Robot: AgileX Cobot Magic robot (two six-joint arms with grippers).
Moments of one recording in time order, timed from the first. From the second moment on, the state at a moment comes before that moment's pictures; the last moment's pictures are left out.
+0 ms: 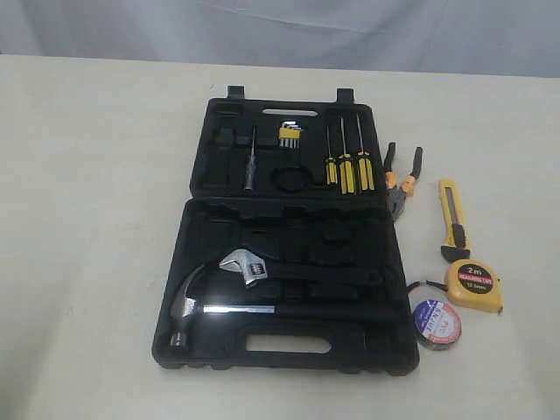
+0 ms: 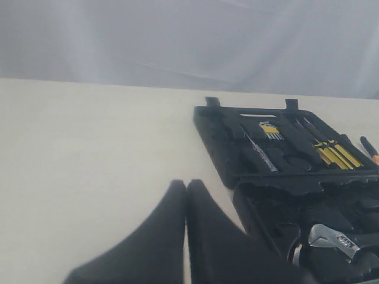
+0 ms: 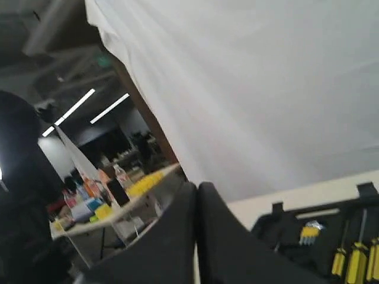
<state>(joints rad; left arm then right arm) -0.30 0.00 0.01 0.01 0.27 -0.18 0.34 0.01 -0.06 -0.29 -0.09 0.86</state>
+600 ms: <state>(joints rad) -0.30 0.00 0.01 0.01 0.27 -0.18 0.48 0.67 -0.65 -0.41 0.63 0.63</state>
